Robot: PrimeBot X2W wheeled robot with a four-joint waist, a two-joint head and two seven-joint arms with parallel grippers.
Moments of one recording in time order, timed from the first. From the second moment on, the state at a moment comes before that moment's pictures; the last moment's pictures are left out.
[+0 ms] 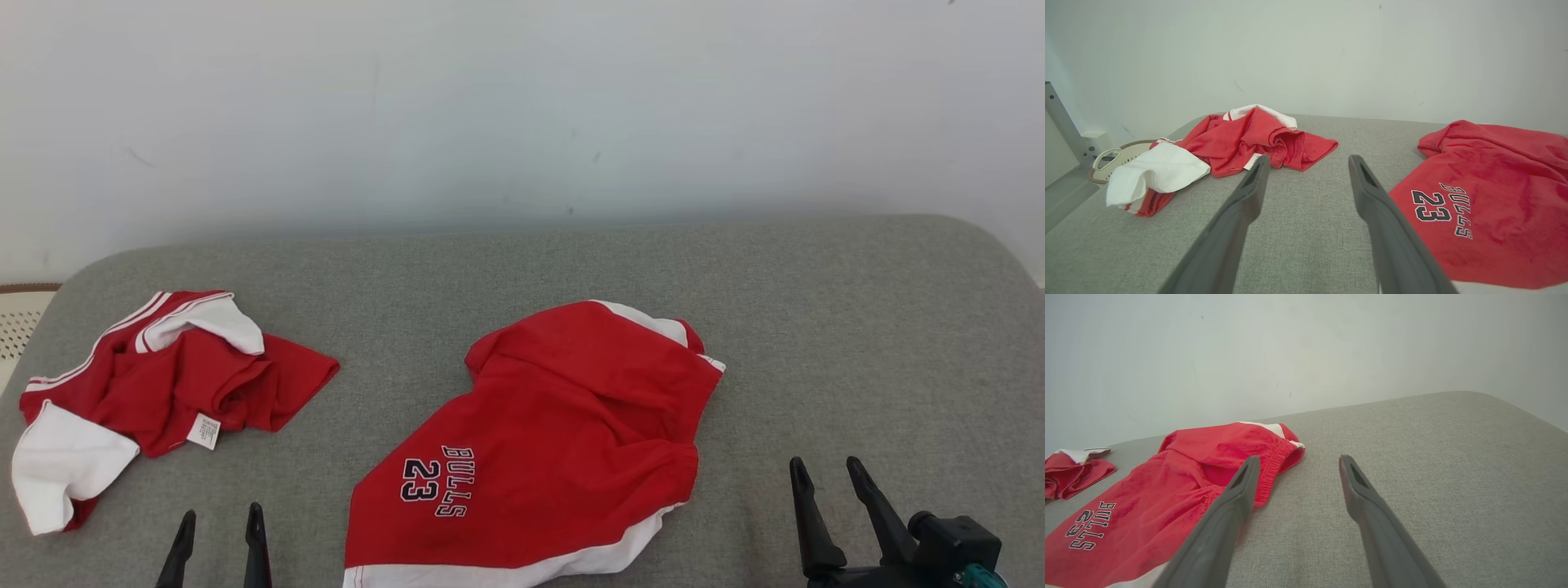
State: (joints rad) left arm -0.03 0.06 0.07 0.15 -0.08 0.04 -0.26; right arm -0.03 -0.21 0.22 0.21 0.32 0.13 -0.25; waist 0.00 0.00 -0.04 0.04
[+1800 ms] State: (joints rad) left arm -0.07 0.05 -0.09 0.42 -0.15 -0.10 -0.26; right arm -0.18 -0.33 0.61 0.40 0.50 0.13 -0.18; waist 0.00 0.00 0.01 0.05
